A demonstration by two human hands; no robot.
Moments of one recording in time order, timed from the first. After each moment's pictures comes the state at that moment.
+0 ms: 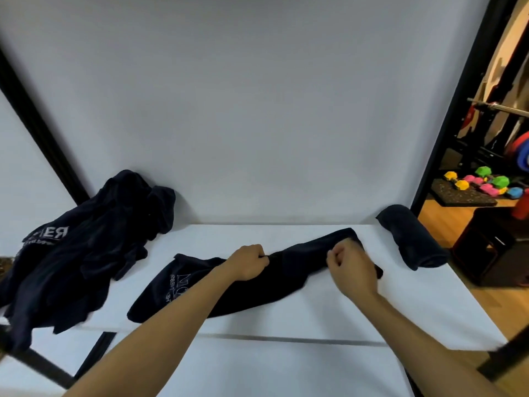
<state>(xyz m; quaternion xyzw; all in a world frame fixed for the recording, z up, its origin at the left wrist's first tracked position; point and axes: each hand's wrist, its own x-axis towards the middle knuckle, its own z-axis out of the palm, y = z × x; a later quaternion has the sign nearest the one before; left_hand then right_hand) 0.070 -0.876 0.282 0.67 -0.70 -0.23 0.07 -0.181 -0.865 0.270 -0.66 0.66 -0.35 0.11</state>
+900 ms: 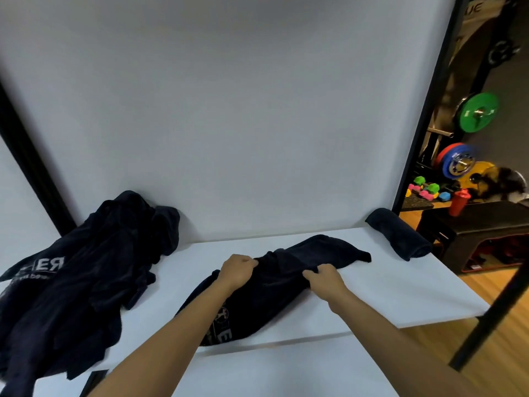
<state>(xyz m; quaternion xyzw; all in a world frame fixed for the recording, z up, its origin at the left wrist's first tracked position) 0.152 -0.869 0.277 0.66 -0.60 -0.38 0.26 -0.071 -0.828 0.277 -0.49 0.69 -0.34 0.41</state>
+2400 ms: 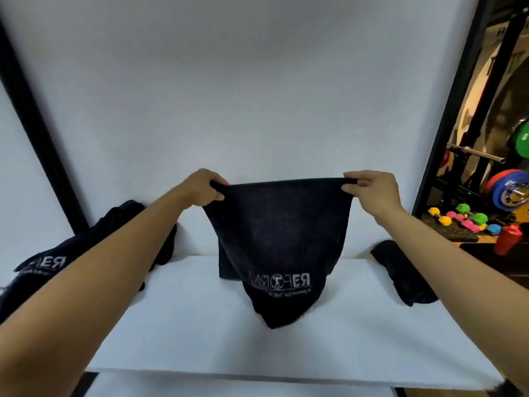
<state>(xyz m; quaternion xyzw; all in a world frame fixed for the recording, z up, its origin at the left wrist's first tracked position) 0.163 -0.921 0.496 0.68 -0.67 -0.15 0.27 -0.203 -0.939 0.471 -0.60 0.53 -0.54 0.27</state>
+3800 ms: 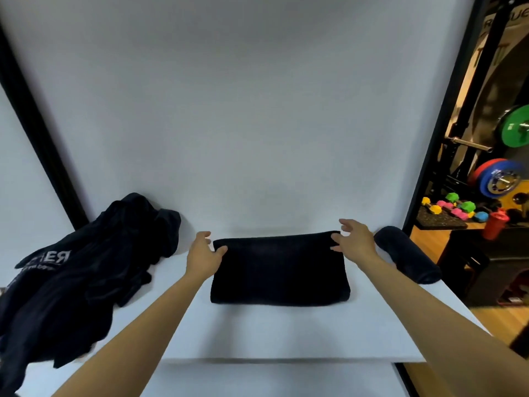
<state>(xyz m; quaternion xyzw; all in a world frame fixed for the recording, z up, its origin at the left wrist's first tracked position) 0.177 -0.878 0.309 0.72 -0.50 -0.24 0.41 -0.166 -0.914 0.345 -0.54 0.63 -0.44 0.35</state>
